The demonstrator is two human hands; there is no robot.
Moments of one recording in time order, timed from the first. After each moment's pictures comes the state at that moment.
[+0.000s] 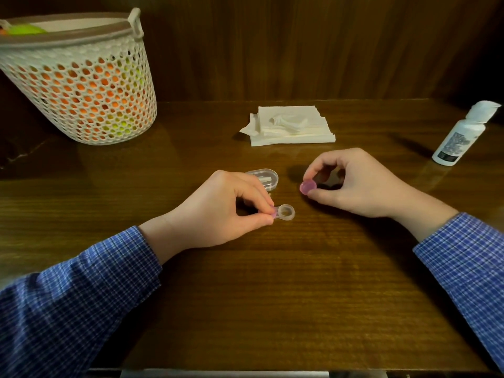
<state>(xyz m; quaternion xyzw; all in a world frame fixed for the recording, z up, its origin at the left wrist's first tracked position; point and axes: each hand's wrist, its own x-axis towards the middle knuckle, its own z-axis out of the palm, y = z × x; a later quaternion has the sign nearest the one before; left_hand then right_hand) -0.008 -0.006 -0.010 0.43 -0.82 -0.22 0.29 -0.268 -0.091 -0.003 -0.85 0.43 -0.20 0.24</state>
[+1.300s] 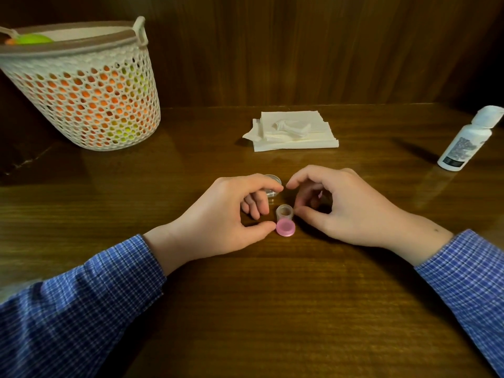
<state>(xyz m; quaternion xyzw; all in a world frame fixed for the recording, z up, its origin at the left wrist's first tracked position) -0.012 -0.001 -0.011 0.45 -0.81 -0.18 0.32 -0.247 -0.061 -0.008 -0.88 0.35 -0.22 0.23</state>
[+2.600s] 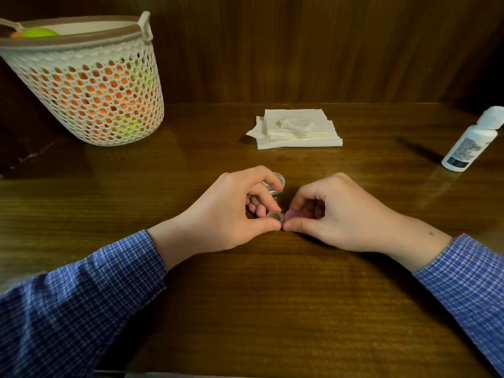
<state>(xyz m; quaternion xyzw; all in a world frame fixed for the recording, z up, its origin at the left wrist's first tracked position) -0.016 -0.002 -0.008 0.49 -0.78 -0.24 0.32 -0.234 -0.049 -0.004 -0.88 0.35 -0.18 0.25</state>
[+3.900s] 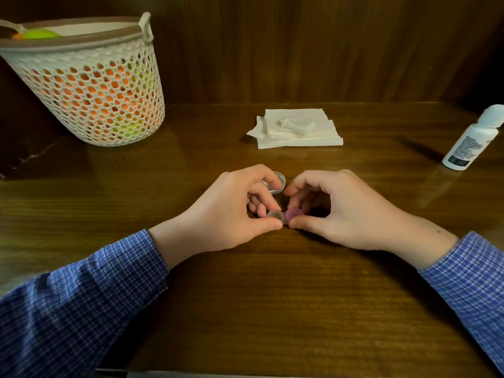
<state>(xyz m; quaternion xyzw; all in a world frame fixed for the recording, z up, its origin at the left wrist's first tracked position) -0.017 0.001 -0.007 0.50 -0.77 -0.25 0.32 -0.240 -0.049 -0.004 -0.87 0.34 -0.21 0.28</state>
